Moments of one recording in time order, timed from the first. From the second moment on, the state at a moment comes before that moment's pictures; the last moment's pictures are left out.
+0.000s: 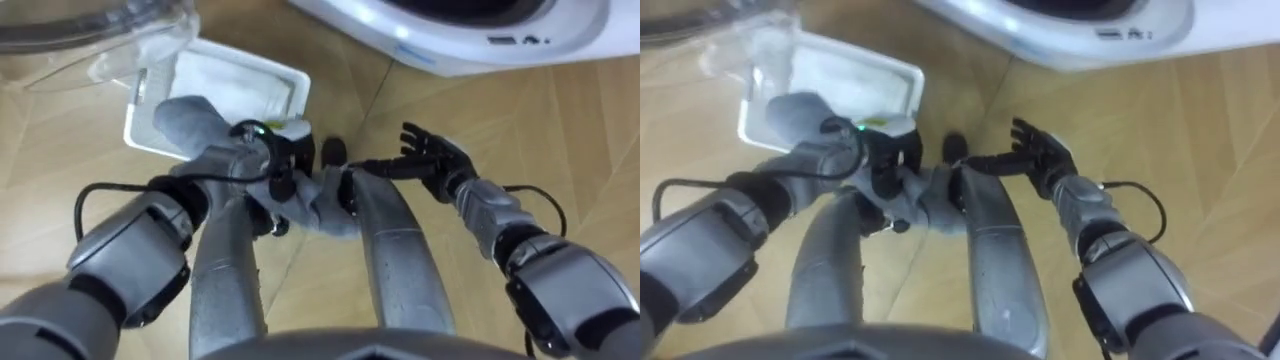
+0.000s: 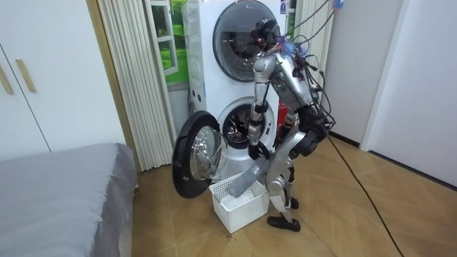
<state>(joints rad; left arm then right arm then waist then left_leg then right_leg) -0.60 0.21 -0.70 1.17 0.65 -0.22 0.00 -0.45 -0.25 0.43 1.36 0.63 -0.20 0.23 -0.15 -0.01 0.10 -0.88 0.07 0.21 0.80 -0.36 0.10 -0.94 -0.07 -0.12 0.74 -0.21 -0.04</state>
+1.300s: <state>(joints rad) -0.40 0.15 -0.46 0.86 -1.08 -0.21 -0.30 -0.38 -0.19 0.37 1.17 0.35 -0.17 0.19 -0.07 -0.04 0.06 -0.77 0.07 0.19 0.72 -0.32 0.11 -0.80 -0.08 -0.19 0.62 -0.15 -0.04</state>
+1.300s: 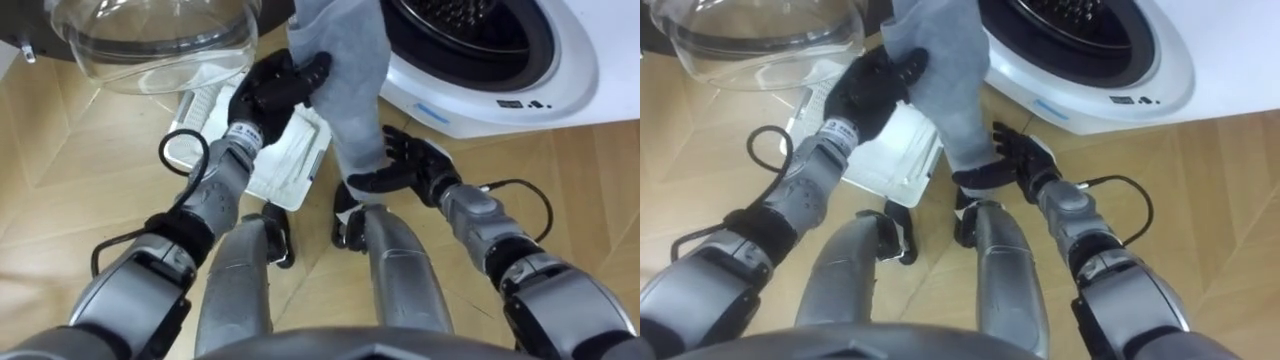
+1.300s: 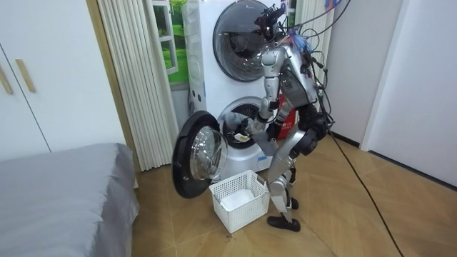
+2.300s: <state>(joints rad) -0.31 0.09 -0.51 0.86 -1.47 -0.06 -0.43 -0.36 -0.15 0.32 1.15 0.23 -0.09 0.11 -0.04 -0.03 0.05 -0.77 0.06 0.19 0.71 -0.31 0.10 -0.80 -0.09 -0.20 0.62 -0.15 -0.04</state>
